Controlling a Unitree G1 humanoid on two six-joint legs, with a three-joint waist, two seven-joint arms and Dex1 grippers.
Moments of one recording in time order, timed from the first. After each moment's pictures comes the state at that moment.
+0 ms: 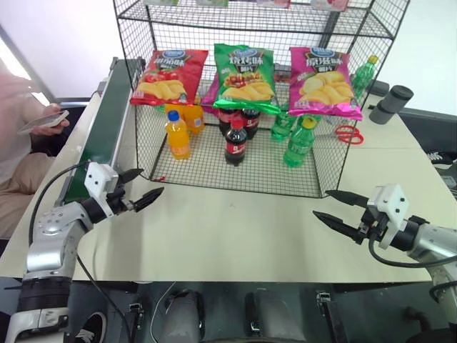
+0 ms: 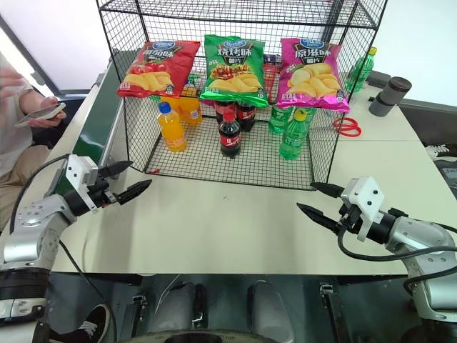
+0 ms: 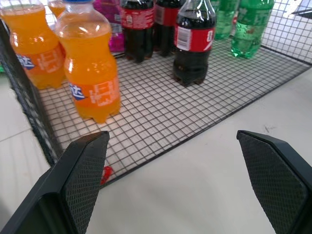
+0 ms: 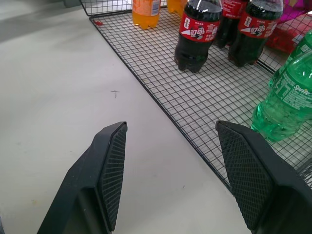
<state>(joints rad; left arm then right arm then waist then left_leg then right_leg) -0.18 0.62 0.22 0.12 -0.42 0.16 -0.93 0.15 -0.76 -0.32 -0.34 0.45 0.24 0.95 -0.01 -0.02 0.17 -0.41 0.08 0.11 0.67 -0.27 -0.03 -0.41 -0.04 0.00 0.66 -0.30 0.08</state>
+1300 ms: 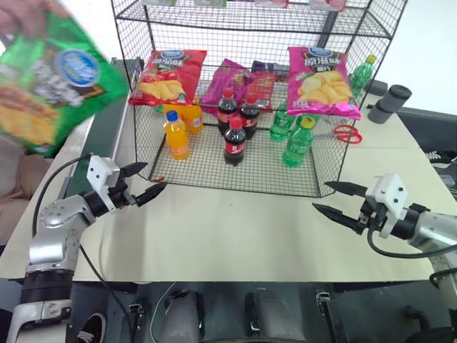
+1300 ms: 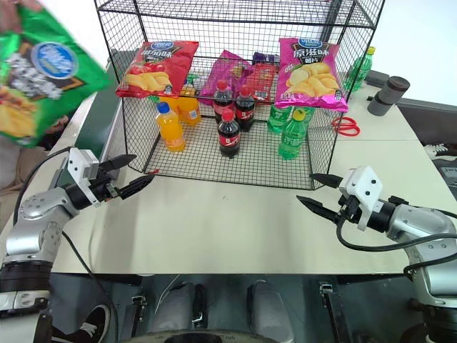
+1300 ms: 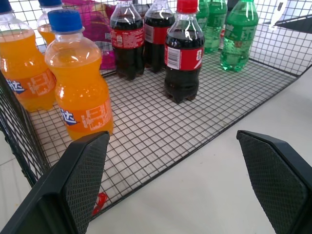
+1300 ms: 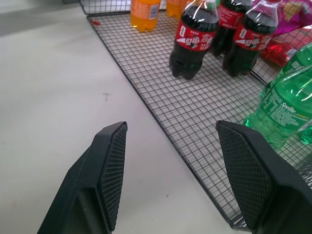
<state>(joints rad) -0.23 0.63 0.22 0.14 -0.44 0.15 -0.96 0.06 -0.80 -0.30 -0.31 0.43 0.24 0.98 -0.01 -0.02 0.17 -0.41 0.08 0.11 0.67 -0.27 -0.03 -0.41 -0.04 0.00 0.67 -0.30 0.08</state>
